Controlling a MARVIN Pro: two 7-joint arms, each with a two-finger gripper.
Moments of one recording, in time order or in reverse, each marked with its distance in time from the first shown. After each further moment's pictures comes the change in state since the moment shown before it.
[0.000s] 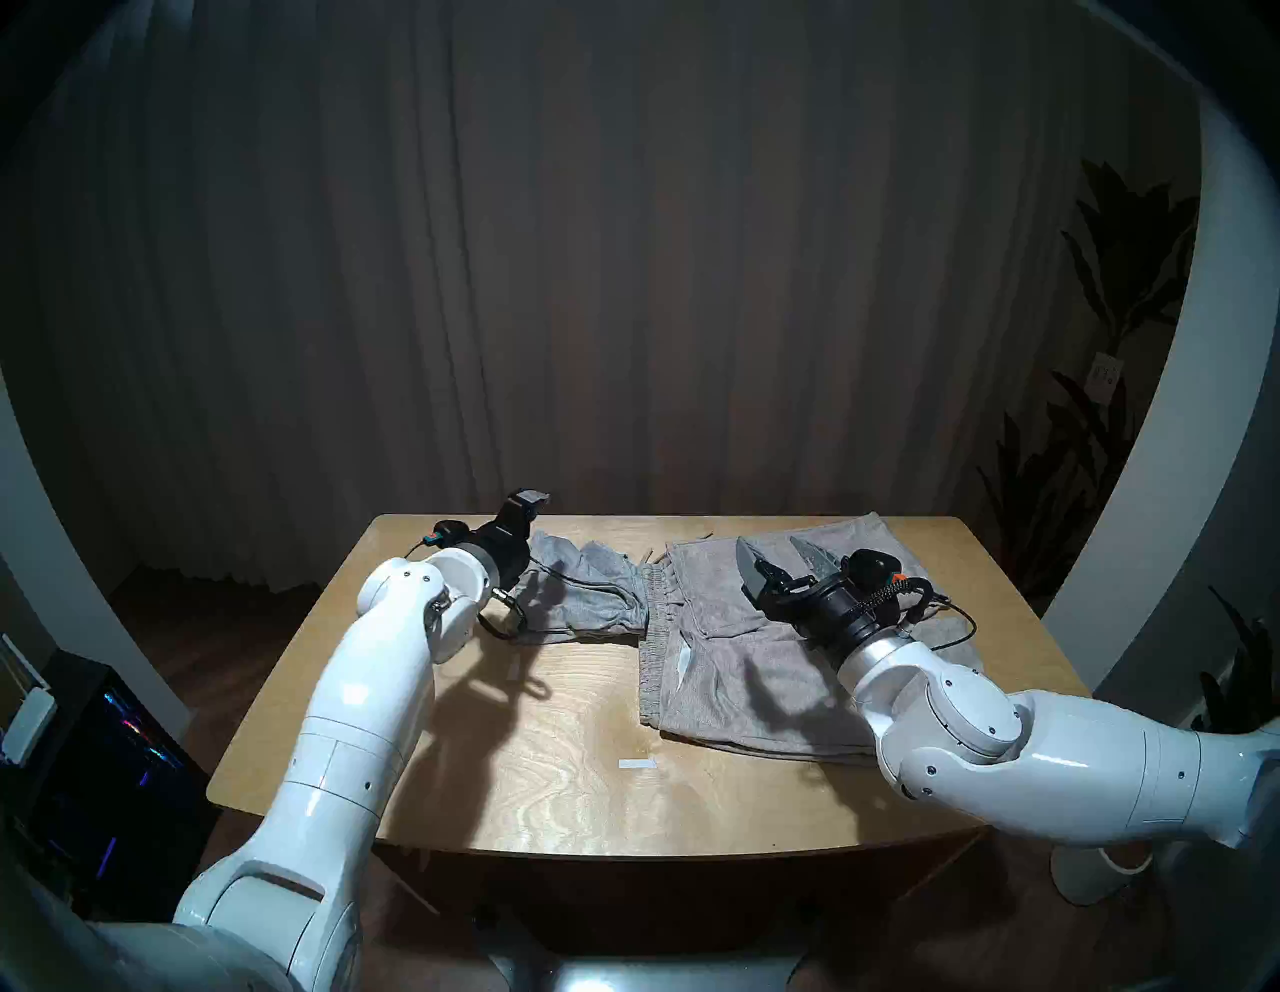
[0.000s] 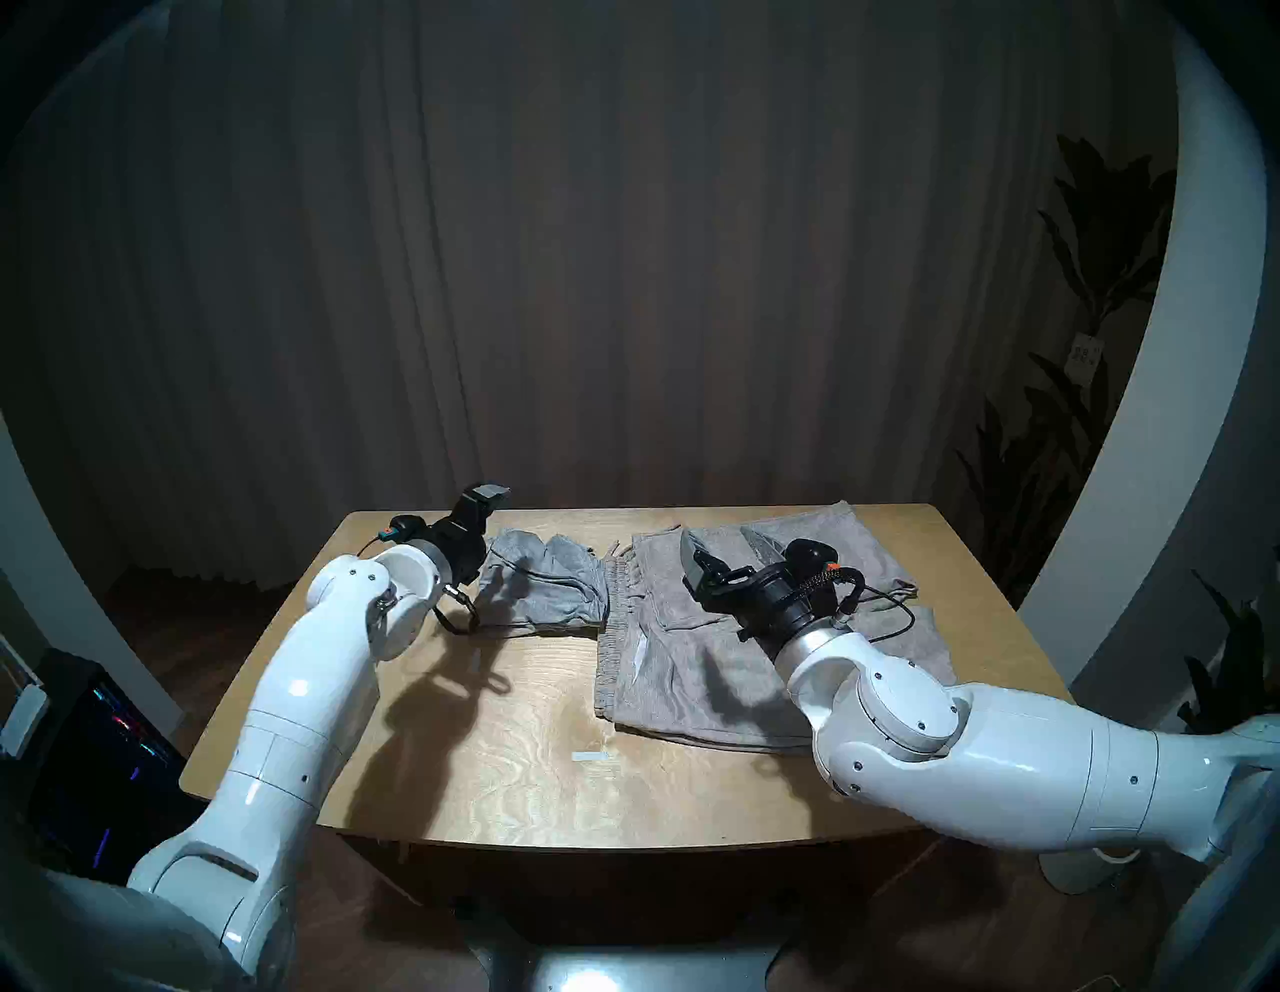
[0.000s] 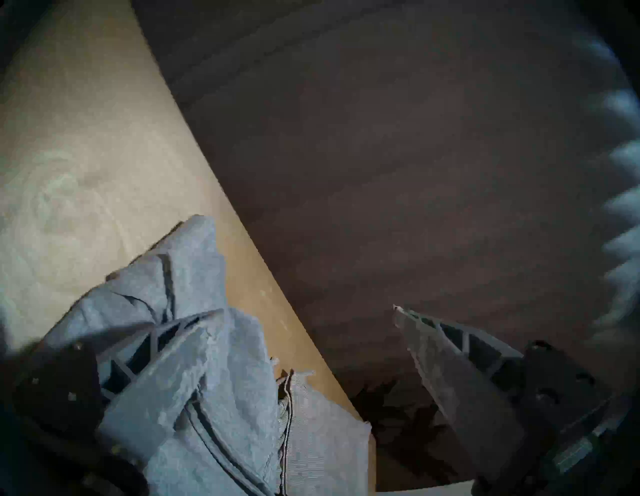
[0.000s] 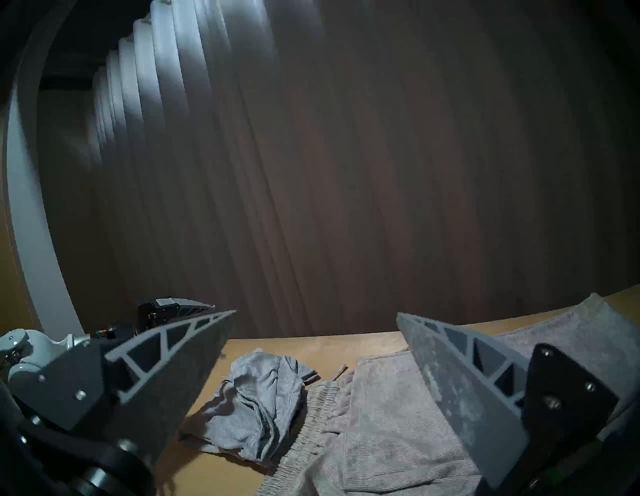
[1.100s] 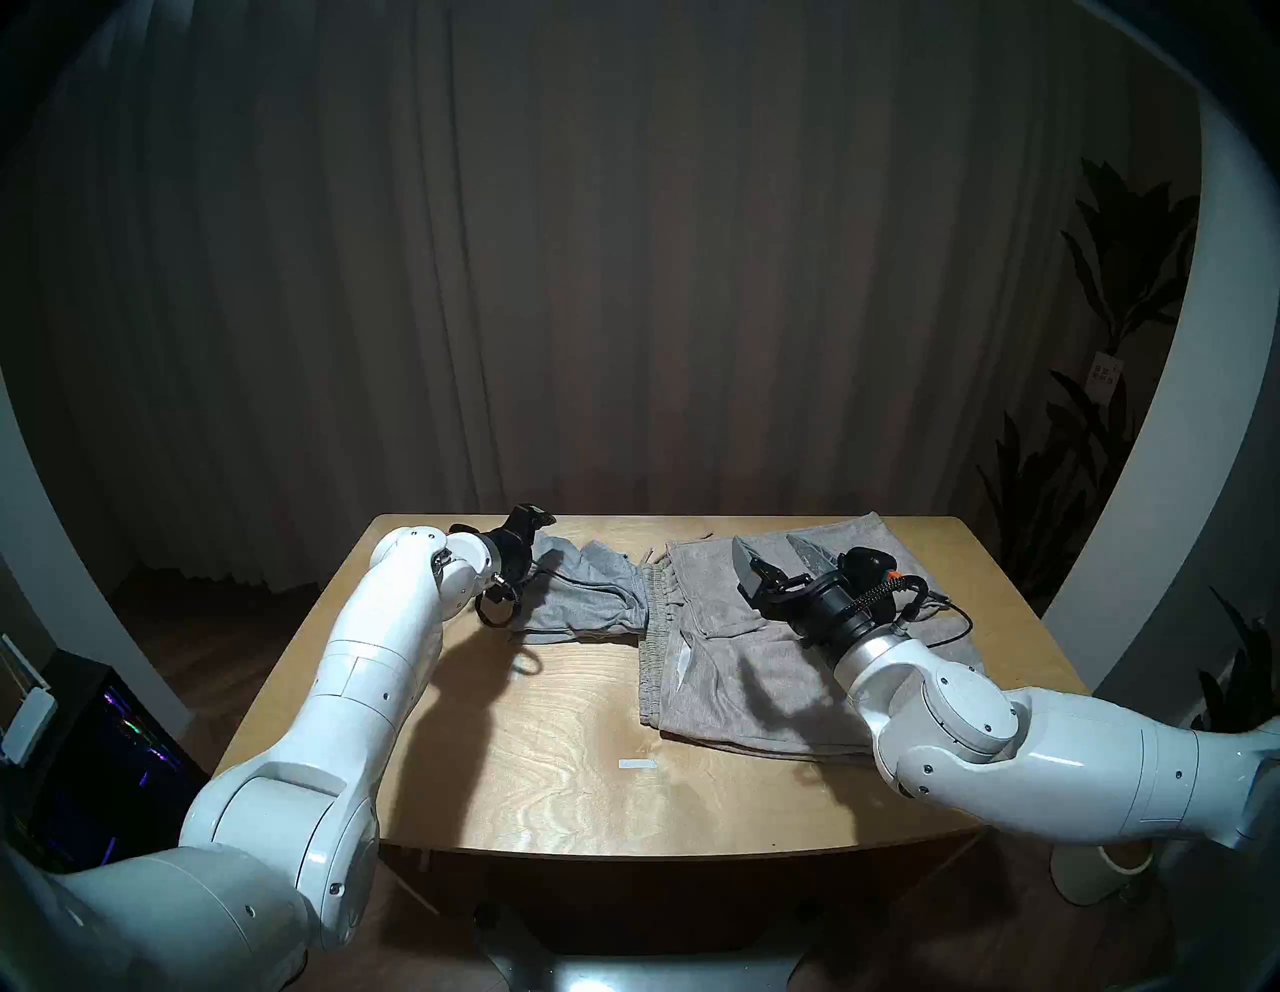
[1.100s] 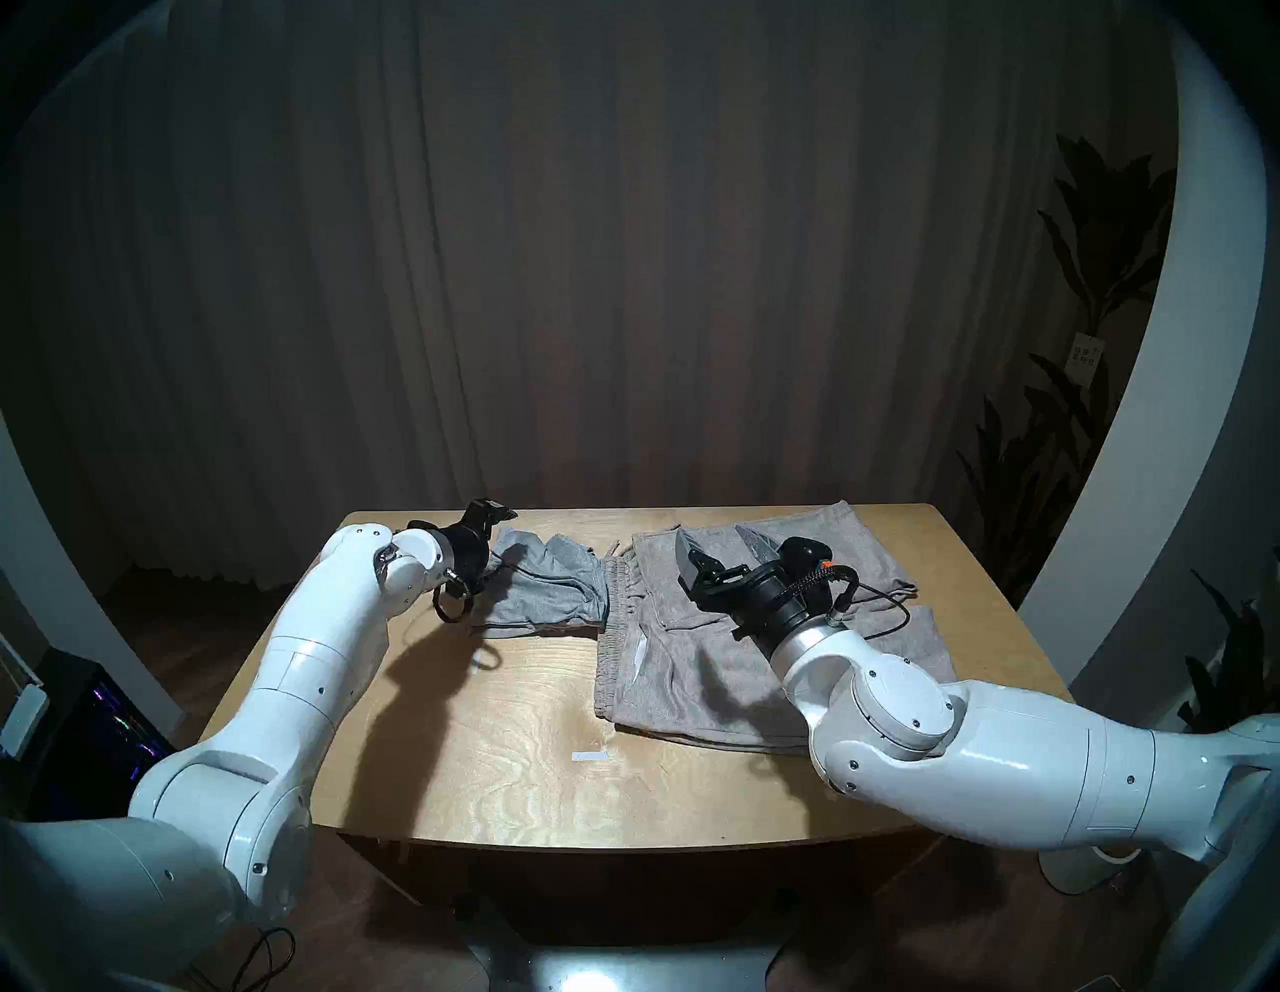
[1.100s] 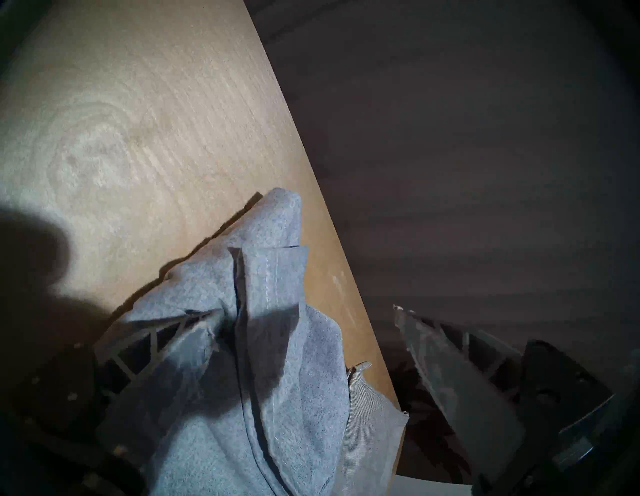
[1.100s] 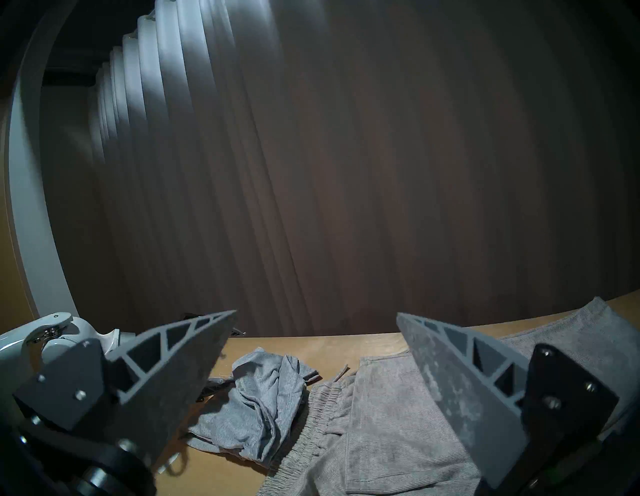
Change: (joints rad) left arm -0.246 -0.029 0.041 0.379 0.024 0.133 0.067; right arm 0.007 -0.006 -0.001 0.001 -0.013 0.011 -0.011
